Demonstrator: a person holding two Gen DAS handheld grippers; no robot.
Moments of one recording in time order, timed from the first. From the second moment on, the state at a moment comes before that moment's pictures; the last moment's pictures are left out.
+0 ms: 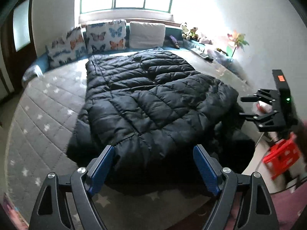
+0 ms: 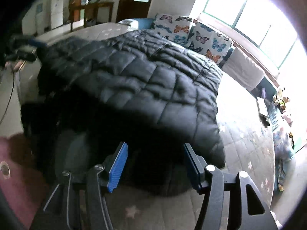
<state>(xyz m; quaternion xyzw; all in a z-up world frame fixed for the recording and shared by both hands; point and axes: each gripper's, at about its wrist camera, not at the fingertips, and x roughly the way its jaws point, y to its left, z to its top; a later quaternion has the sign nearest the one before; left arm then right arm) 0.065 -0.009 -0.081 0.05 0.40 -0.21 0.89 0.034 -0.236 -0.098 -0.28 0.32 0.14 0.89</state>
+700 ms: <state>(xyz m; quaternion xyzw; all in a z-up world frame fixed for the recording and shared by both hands) 0.157 0.038 -0.078 -0.05 0.38 -0.13 0.91 0.054 -0.231 -0.070 -0.24 0.26 0.12 0.93</state>
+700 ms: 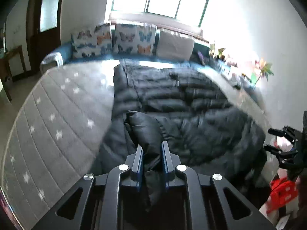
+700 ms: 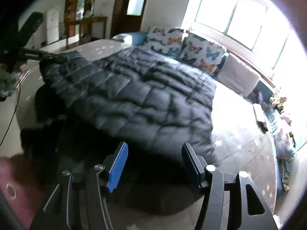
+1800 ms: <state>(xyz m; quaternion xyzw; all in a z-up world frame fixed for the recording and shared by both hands) 0.047 -0.022 -0.077 0.01 0.42 -0.28 0.86 0.003 -0.236 -0.126 -0.31 0.31 0.18 0.88</state>
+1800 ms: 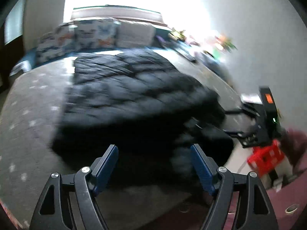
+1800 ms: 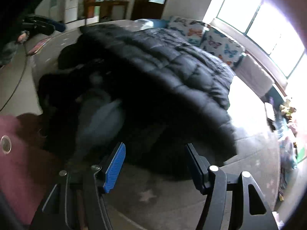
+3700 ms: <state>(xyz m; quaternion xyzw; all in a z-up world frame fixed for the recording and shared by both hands) 0.034 0.002 -0.108 0.29 0.29 -0.10 0.91 0.034 -0.198 -0.053 -0.17 0.21 0.23 0.94</state>
